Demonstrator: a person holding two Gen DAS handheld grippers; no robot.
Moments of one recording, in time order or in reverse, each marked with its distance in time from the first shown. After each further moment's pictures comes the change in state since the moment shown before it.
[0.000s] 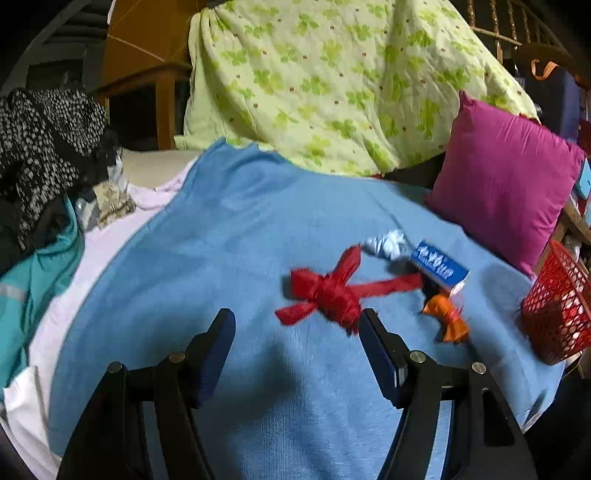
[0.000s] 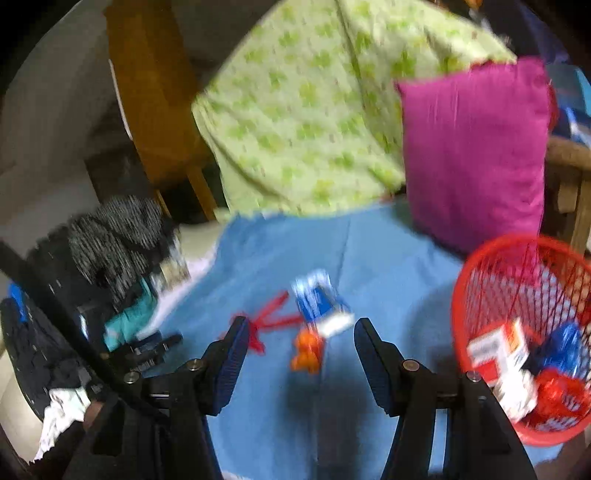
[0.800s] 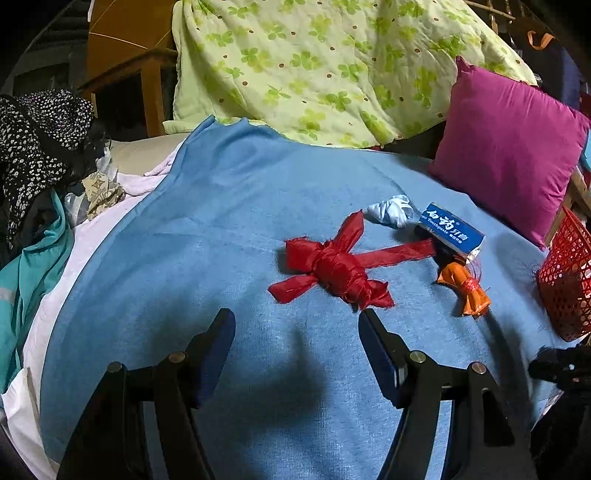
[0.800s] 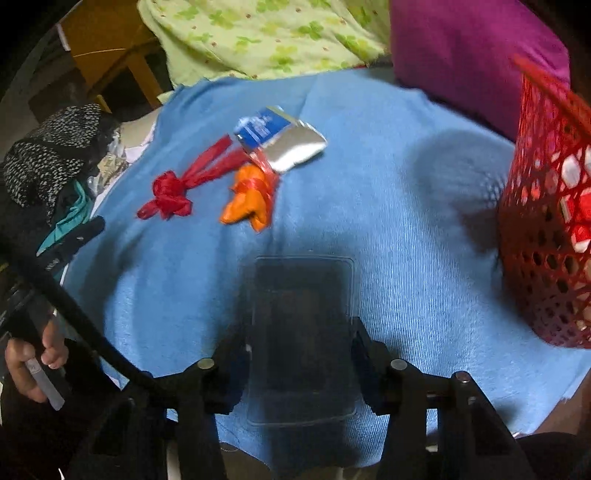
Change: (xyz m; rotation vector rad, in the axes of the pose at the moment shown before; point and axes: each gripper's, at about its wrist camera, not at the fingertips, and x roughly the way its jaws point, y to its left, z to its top) left arm 0.028 -0.010 -0.012 0.058 0.071 0.018; right arm 0.107 -0.019 -0.093 0.013 0.383 -0.153
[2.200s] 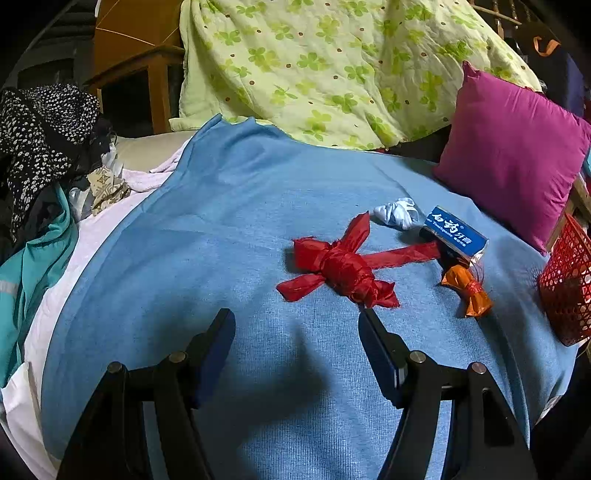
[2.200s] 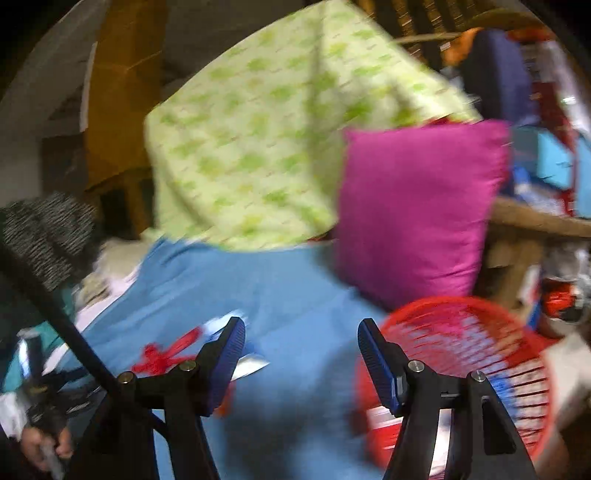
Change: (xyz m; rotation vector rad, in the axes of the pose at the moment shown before) left arm -0.004 0.007 -0.002 -0.029 -0.004 0.006; right arm -0.143 -0.010 0.073 -0.052 -0.539 -0.160
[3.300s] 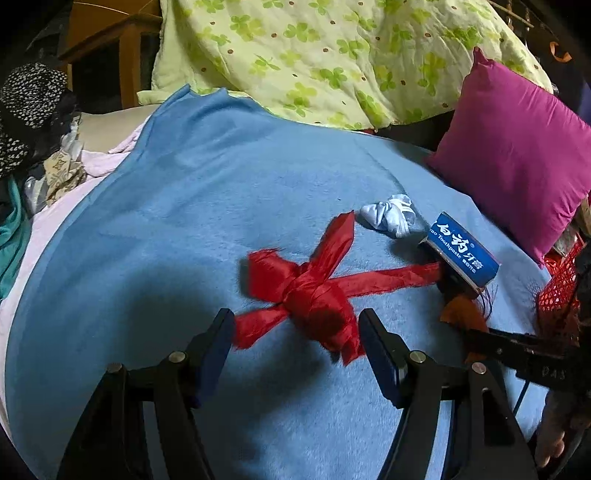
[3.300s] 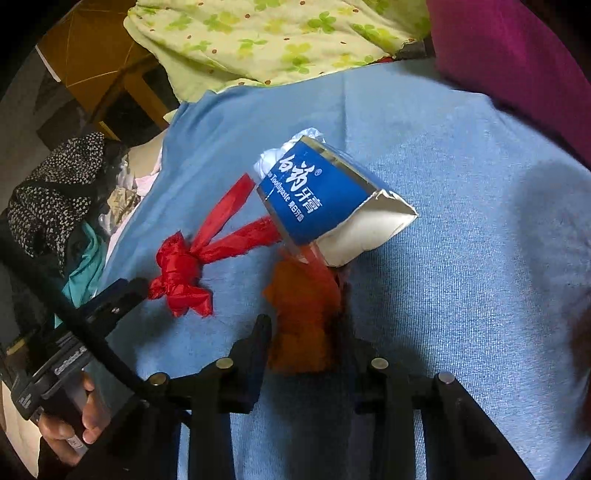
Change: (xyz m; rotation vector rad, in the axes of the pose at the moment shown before) left arm 0.074 -0.020 0.038 -0.025 0.111 -0.097; right arm 0.204 0.056 -0.095 0.182 0.561 0.273
